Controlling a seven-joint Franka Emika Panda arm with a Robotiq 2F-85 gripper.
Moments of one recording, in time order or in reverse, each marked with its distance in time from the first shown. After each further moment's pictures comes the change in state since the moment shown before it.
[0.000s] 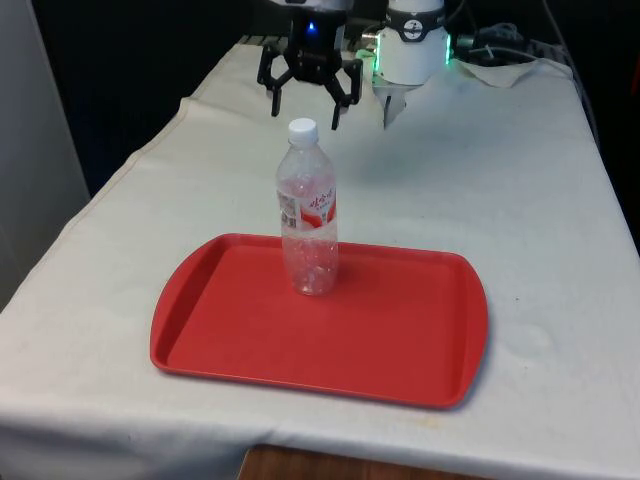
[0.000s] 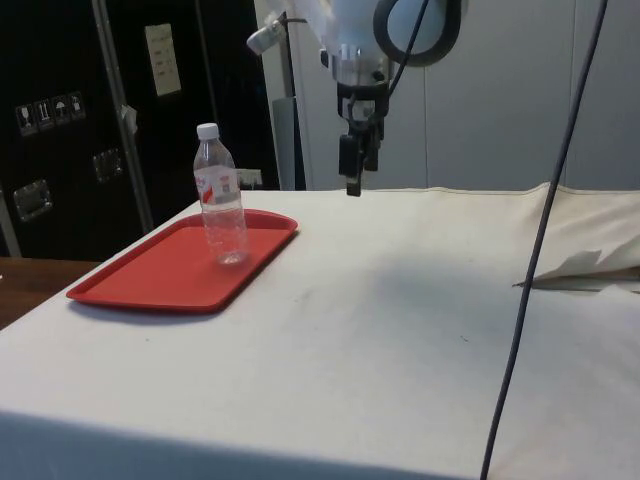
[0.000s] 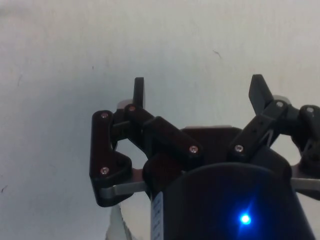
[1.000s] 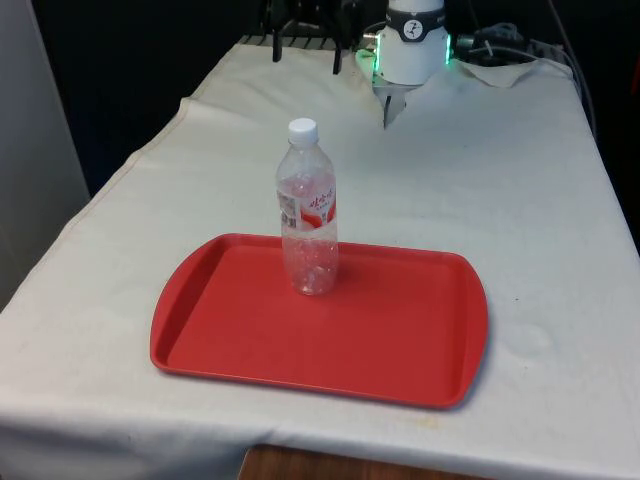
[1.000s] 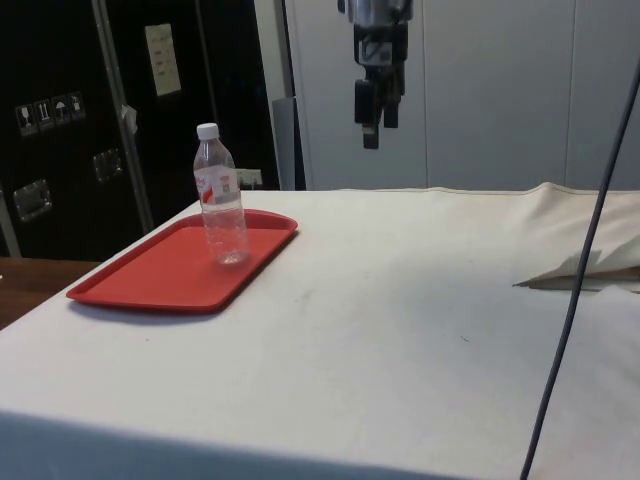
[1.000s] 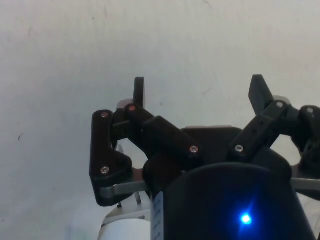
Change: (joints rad) arm 0.000 -0.247 -0.015 -0.032 0.001 -0.248 0.006
